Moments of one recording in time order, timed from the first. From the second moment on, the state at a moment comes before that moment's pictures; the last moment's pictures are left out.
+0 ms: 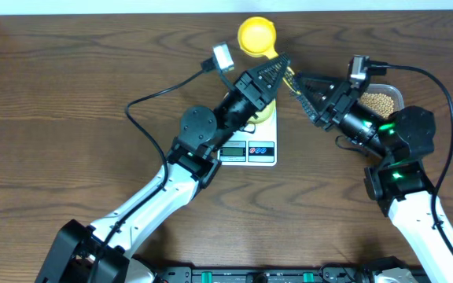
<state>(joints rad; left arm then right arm) -0.61 1.48 0.86 0.95 0.23 -1.33 0.22 1.15 0.73 0.58 -0.74 1.45</state>
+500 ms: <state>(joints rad) -0.61 1.48 0.86 0.95 0.23 -1.33 0.23 1.15 0.73 0.59 -0.74 1.47</state>
